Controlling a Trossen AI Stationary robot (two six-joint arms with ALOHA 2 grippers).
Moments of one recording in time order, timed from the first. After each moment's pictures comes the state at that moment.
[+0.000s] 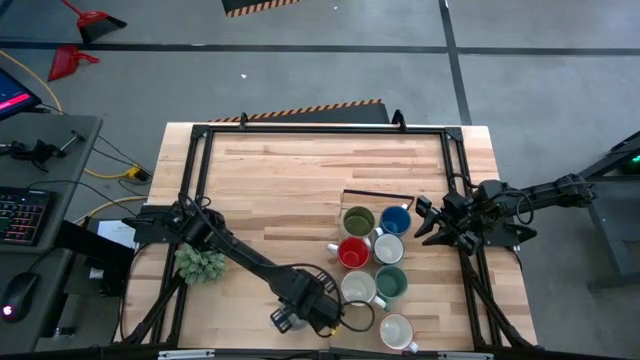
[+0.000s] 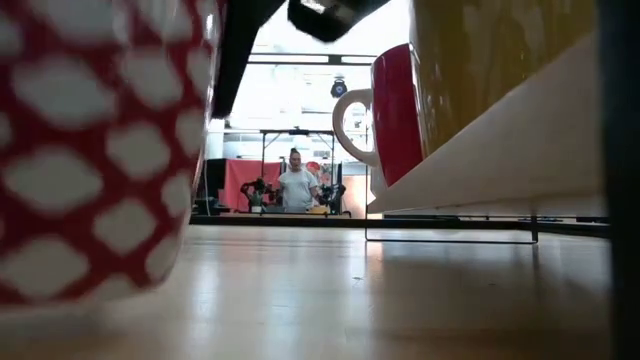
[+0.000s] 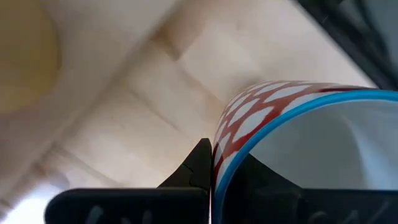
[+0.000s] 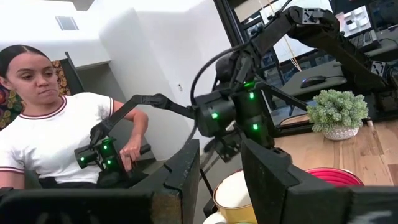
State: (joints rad) left arm -0.53 2.27 2.03 -1.18 0.03 0.34; right arm 0.19 0.36 0.22 0.36 -0.37 0.47
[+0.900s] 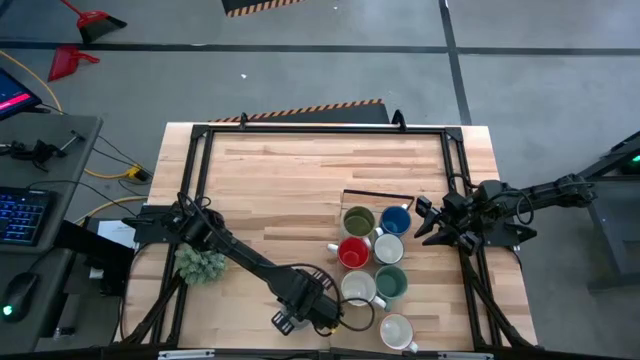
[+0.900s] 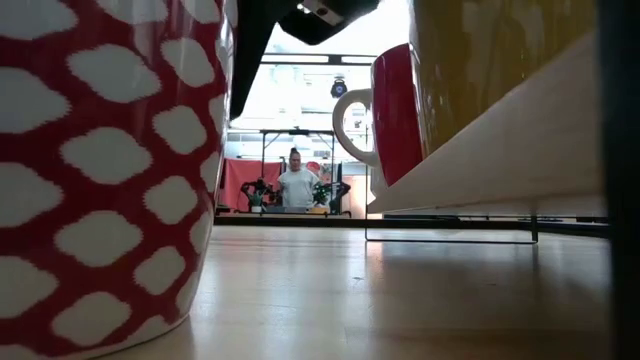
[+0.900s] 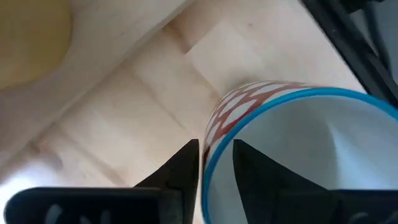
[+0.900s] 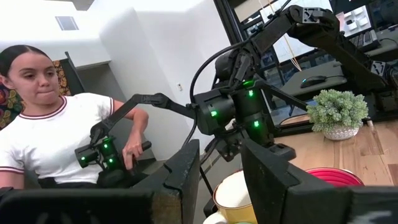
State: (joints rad) left arm -0.53 2.26 2.04 -1.19 0.01 0.23; right arm 0.19 0.36 0.22 0.35 -0.37 0.47
